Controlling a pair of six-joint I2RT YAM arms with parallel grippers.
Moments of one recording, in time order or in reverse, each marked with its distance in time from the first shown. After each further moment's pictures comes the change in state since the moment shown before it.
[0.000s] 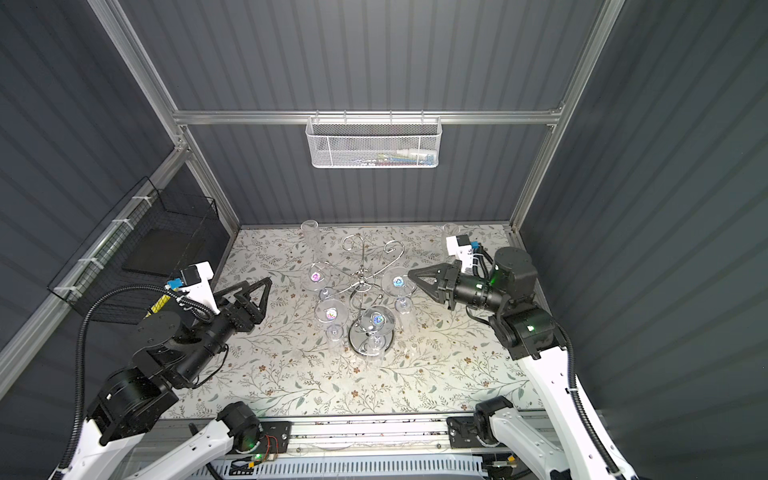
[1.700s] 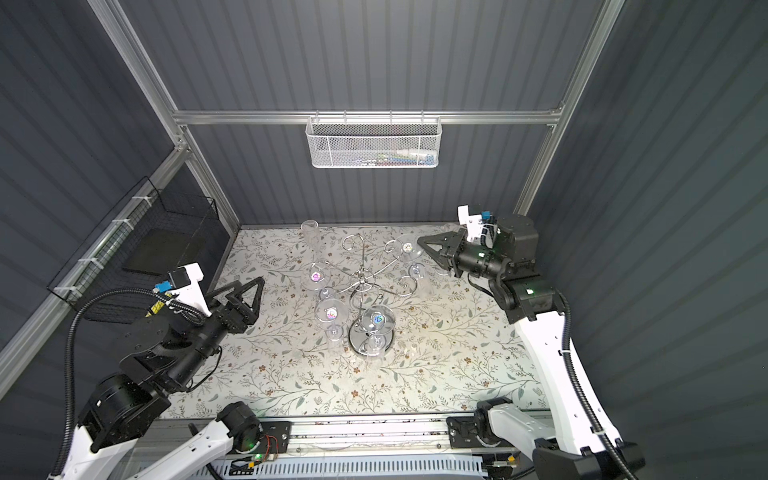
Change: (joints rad) left arm 0.000 0.002 0.031 0.002 -0.005 0.006; right arm -0.118 0.185 0.235 -0.091 0.074 -0.174
